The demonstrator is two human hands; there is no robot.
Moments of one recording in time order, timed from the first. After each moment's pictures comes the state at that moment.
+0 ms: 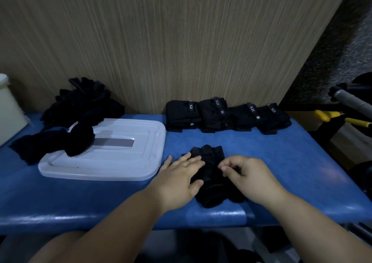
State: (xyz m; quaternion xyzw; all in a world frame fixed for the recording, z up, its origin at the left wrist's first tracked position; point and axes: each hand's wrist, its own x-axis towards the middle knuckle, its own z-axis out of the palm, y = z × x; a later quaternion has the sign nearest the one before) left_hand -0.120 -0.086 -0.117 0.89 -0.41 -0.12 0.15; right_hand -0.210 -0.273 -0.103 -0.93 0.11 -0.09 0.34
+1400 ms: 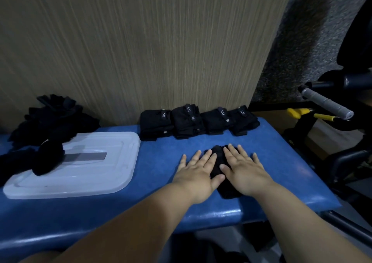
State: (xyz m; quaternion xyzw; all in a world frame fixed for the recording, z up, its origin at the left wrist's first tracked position) left_hand -0.146 -0.198 -0.116 0.89 -0.42 -0.16 0.05; right_hand -0.218 -0.342 -0.113 -0.97 0.20 0.09 0.11
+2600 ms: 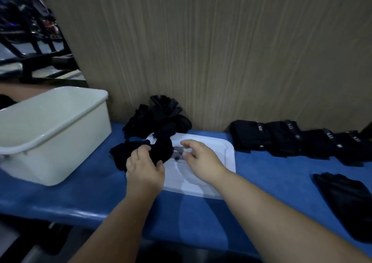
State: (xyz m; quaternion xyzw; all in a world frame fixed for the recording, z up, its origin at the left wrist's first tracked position) left_hand -0.037 0.100 -0.104 0.93 0.02 0.12 0.36; right_hand -0.038 -0.059 -0.089 -0.89 -0.02 -0.03 0.44
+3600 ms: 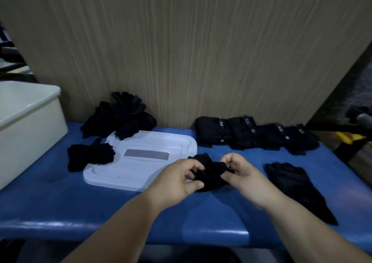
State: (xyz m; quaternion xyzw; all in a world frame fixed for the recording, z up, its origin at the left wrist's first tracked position) left_hand -0.078 -0.003 -0.096 0.84 -0.31 -0.15 0.43; right_hand -0.151 -0.199 -0.092 -0.78 0.04 -0.03 0.62
